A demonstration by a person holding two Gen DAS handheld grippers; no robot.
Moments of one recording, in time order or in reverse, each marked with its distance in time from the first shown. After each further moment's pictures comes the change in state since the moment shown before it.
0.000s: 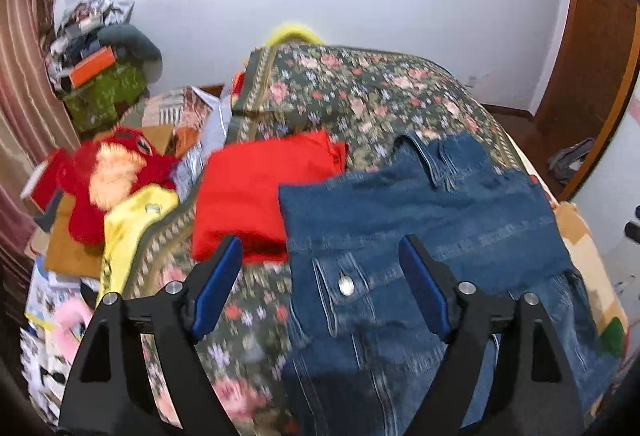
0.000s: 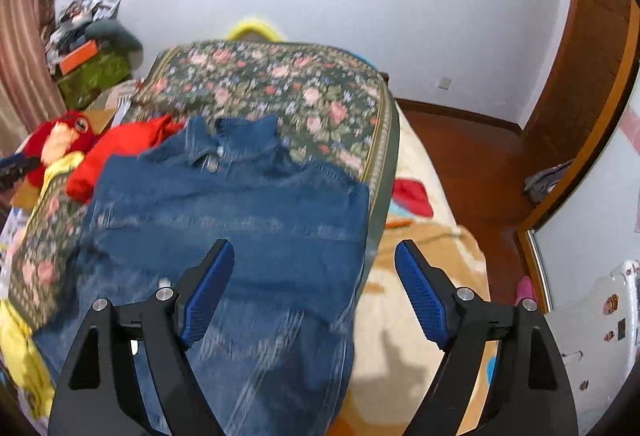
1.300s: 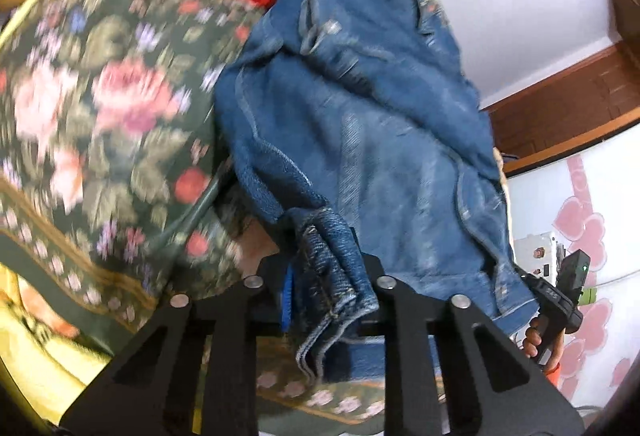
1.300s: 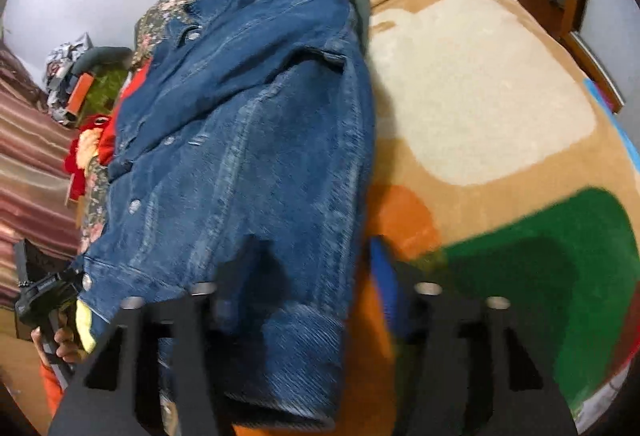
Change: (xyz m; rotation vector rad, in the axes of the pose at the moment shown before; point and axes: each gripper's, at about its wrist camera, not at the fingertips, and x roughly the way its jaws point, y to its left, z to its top) left arm 0.010 0.017 -0.183 -0.419 0.339 -0.377; right arm 0.038 -0.028 -0.155 0.440 0.271 0.326
